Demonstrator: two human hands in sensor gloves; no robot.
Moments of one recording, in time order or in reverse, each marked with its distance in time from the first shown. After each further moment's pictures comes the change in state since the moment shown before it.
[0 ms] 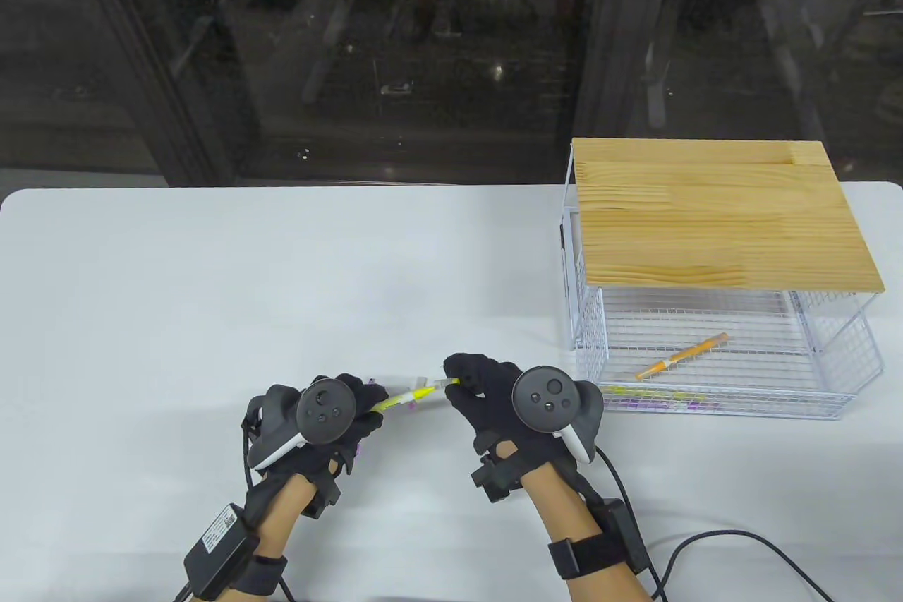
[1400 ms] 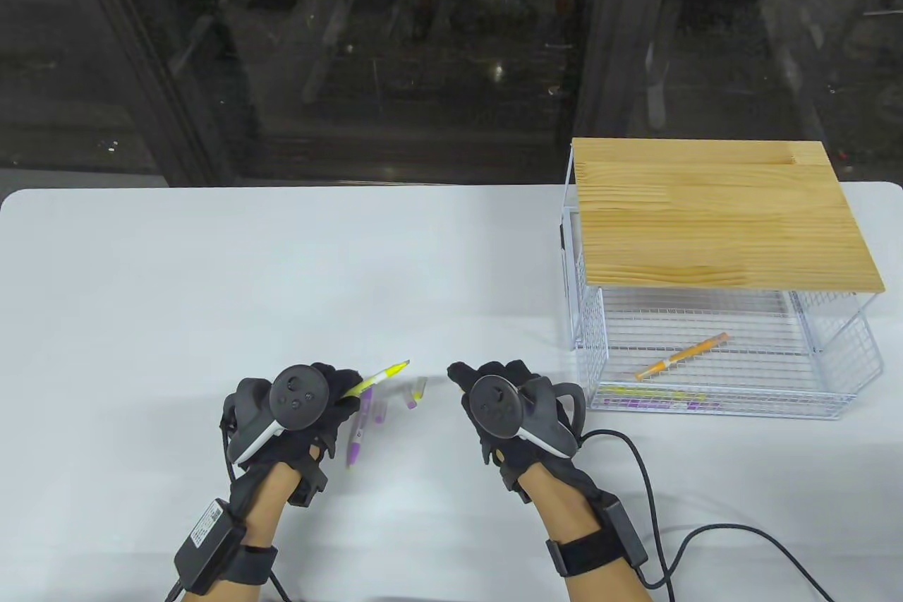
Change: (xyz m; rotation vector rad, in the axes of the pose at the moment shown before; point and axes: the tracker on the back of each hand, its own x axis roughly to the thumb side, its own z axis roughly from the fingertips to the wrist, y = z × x) left_hand -0.029 0.008 -0.002 0.045 0.123 0.041; right_hand 0.008 0.015 -0.002 0.127 -0.065 0.558
